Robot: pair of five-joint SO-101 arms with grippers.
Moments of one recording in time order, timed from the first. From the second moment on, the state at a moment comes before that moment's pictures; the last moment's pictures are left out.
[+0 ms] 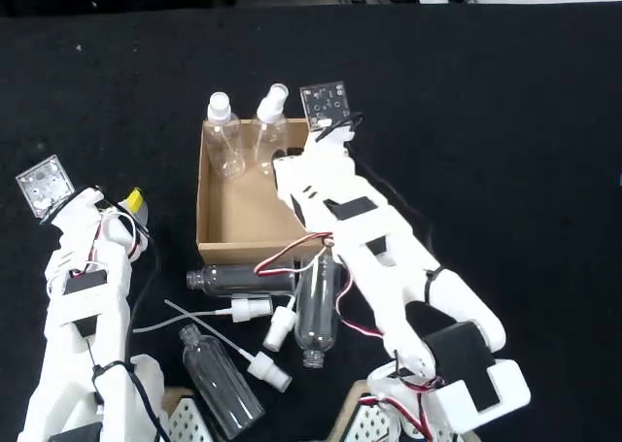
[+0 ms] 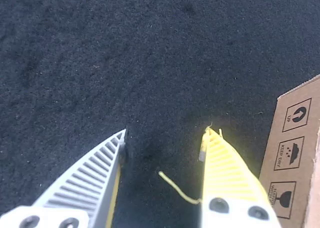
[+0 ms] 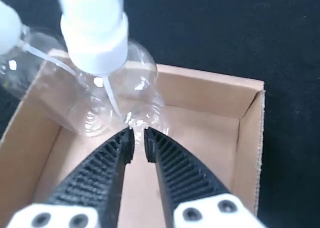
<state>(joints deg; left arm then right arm) -22.9 -40.0 77.2 8.6 12.9 -21.7 -7.3 47.8 7.4 -8.4</state>
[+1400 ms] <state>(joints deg) -25.3 -40.0 34.9 79.9 -22.9 4.7 -46.8 34.8 77.8 23.2</state>
